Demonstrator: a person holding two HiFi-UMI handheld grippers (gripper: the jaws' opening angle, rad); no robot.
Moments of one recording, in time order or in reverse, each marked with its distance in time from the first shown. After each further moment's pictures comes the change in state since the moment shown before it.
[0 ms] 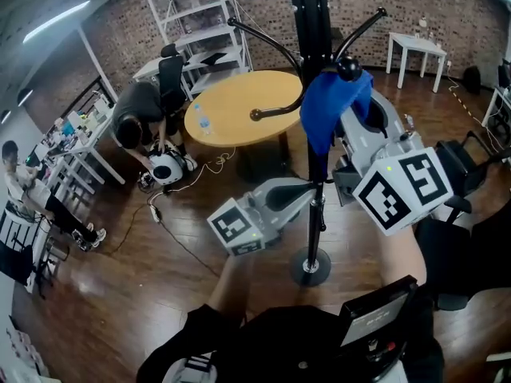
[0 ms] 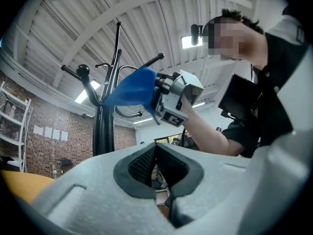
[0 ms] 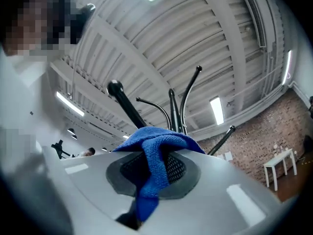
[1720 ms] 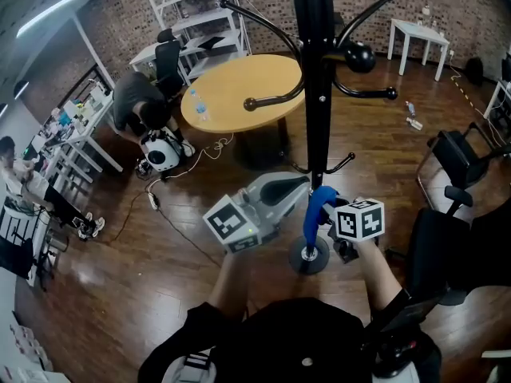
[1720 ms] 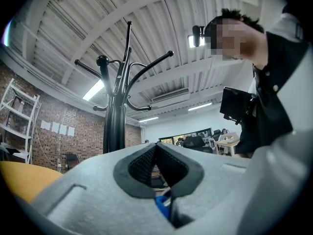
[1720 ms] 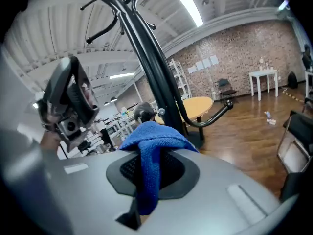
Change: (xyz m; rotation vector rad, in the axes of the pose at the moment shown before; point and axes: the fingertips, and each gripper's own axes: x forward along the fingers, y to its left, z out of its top) left arm -0.017 0.017 -0.018 -0.034 0.024 0.087; right arm -0.157 -0.007 -0.376 0.428 0.964 -0.040
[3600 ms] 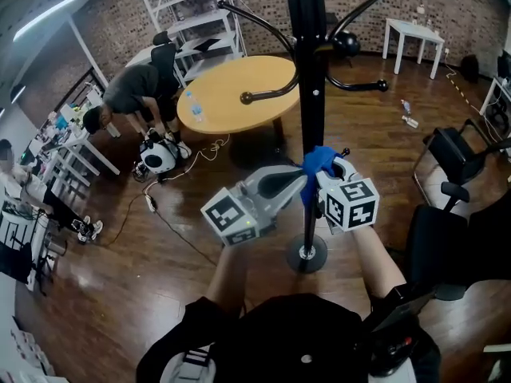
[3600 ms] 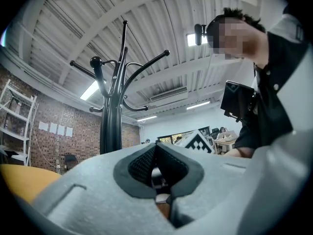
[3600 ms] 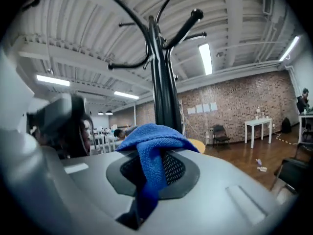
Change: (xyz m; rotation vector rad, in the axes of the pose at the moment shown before) left arm 0.008 0.002 0.002 0.005 0.019 -0.020; right arm -0.024 0.020 0.117 -0.244 -0.376 -0.111
